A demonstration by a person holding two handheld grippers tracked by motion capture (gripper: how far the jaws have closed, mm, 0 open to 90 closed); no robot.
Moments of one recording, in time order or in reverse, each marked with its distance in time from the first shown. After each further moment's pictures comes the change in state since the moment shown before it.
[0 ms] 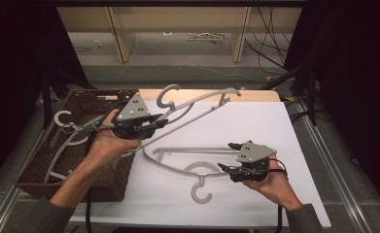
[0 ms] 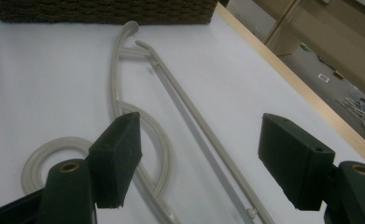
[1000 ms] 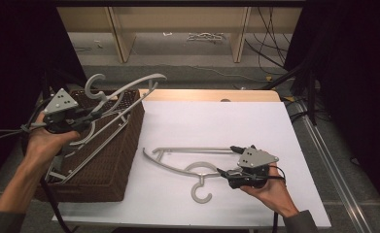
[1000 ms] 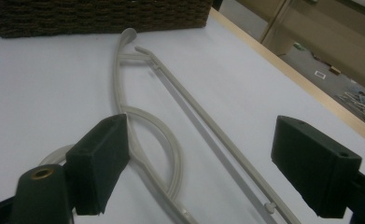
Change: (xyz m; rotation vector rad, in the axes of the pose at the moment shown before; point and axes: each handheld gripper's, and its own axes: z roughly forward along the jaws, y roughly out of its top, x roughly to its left) left arm 0.094 -0.089 -0.079 0.027 0.253 -0.165; right arm 0.012 -0.014 0.001 -0.048 -0.026 0.080
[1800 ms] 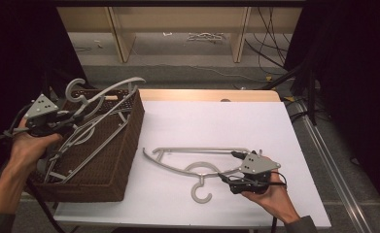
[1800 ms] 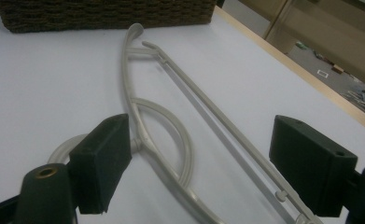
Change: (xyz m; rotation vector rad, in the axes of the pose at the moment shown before) left arm 0.044 -0.043 -0.007 0.007 0.061 -0.037; right arm 0.009 -0.010 -0.004 -0.005 0.004 0.003
